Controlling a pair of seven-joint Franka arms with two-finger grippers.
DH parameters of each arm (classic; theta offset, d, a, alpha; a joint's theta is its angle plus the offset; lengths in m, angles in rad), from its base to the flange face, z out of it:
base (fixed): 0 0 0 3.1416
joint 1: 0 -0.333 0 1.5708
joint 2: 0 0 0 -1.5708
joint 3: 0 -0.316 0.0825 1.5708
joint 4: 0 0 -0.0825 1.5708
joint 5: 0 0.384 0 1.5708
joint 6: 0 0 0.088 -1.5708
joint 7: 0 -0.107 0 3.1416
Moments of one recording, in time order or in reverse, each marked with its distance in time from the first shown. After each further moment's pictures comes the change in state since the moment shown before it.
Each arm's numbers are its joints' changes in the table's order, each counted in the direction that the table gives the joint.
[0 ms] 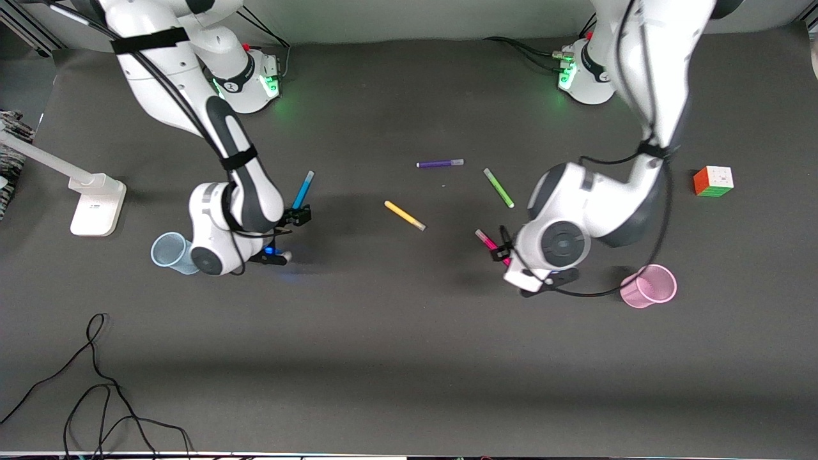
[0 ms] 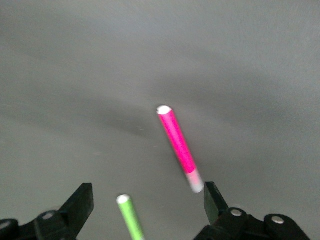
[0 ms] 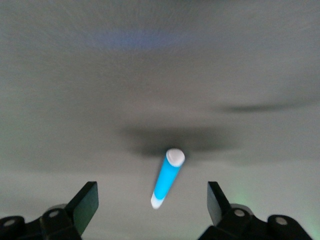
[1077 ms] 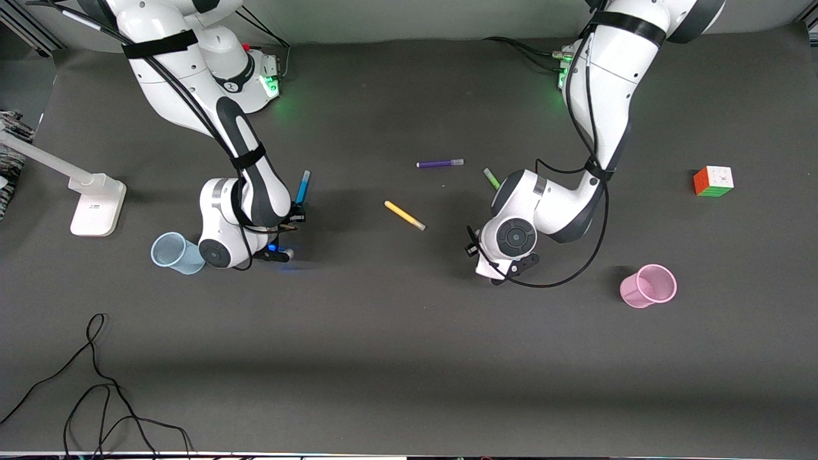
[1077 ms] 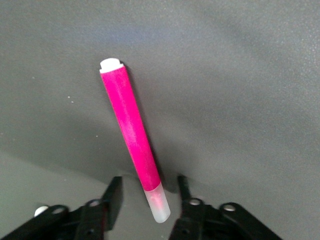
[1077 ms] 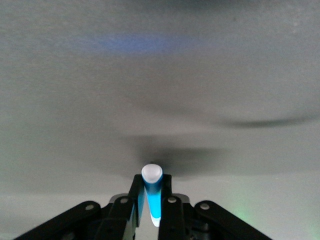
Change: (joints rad) left arm 0.074 0.070 -0.002 0.122 -0.059 0.219 0.155; right arm -0.011 -0.007 0.017 0.028 0.001 0.048 -0.006
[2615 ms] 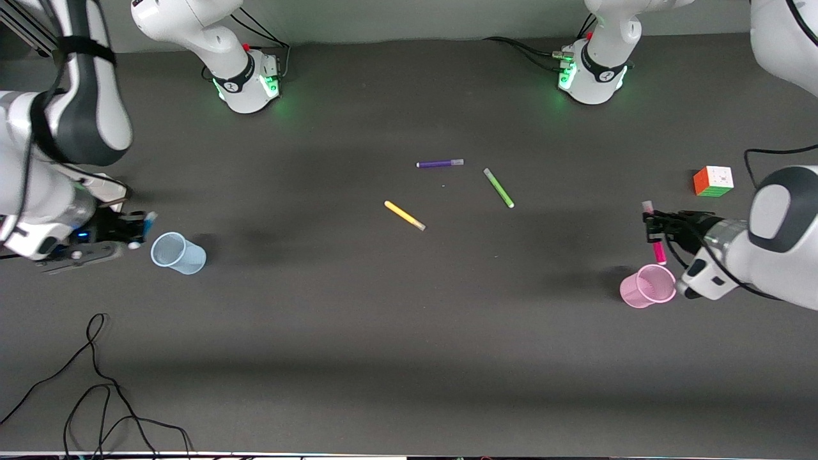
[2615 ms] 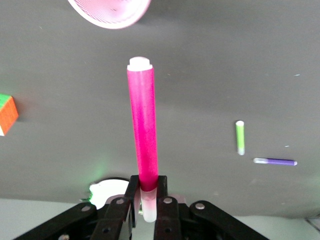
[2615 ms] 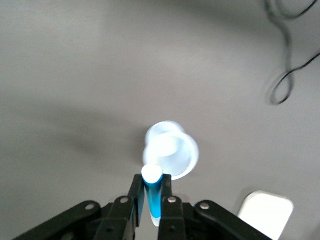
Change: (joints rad) left arm -0.531 -0.156 -0.032 -0.365 0.021 -0.879 -0.779; right arm 0.008 -0.464 0.355 -0.082 -0.524 0.141 0.480
